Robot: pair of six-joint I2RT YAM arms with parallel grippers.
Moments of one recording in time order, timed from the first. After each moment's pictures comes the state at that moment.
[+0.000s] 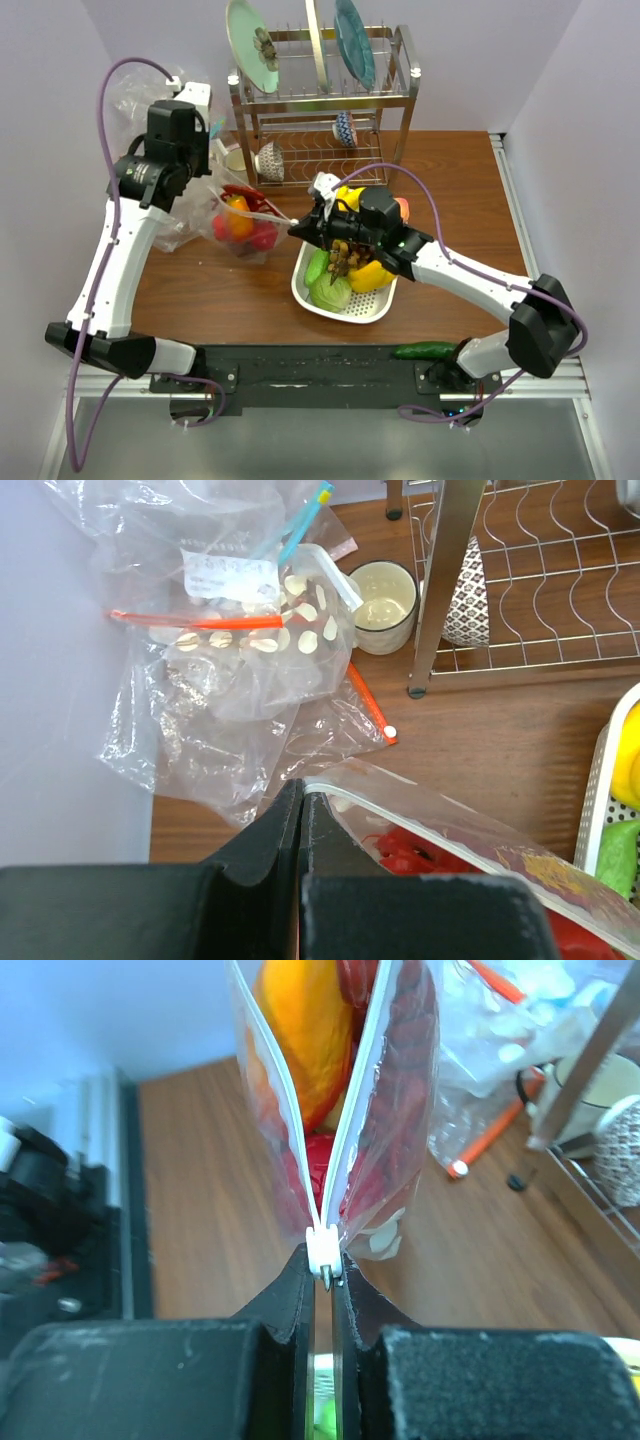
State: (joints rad) left arm -0.27 1.38 1.76 -0.93 -0.35 0.00; right arm 0.79 1.41 1.01 0.25 -0.46 0.02
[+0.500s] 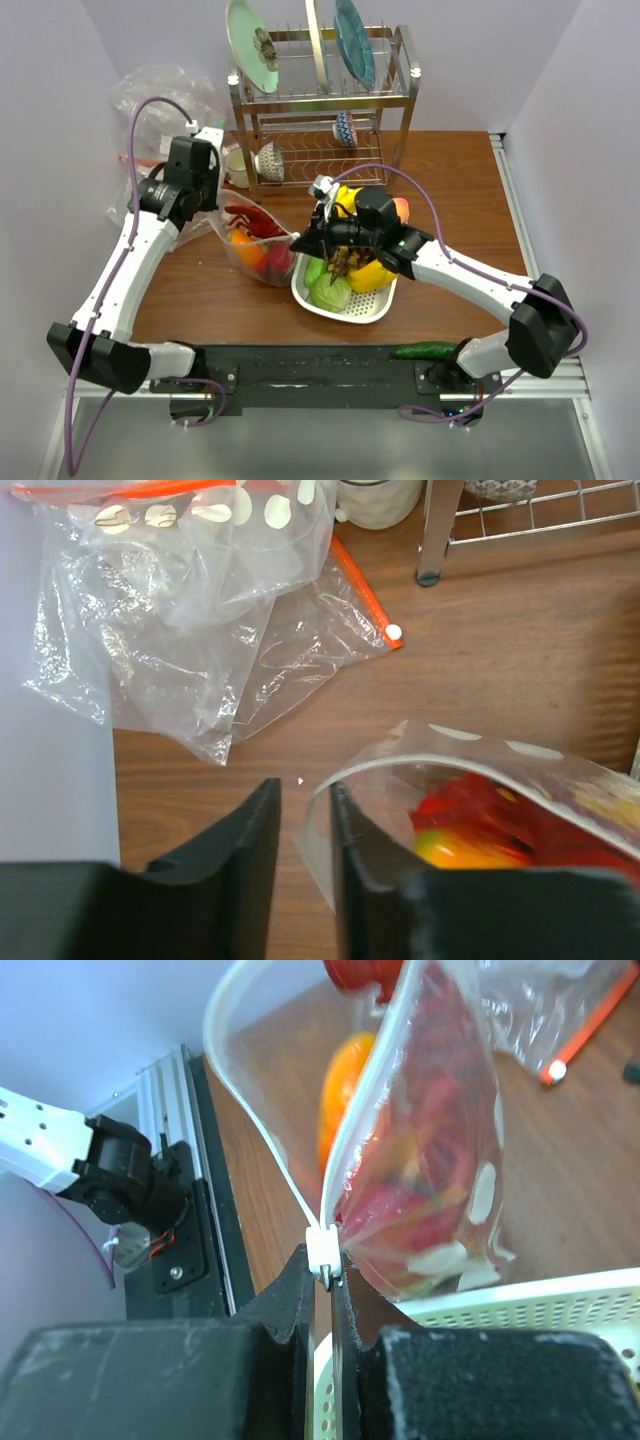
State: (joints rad) left arm -0.26 1.30 1.43 -0.89 -0.32 -0.02; right arm 0.79 1.41 1.02 0.12 -0.52 0.24
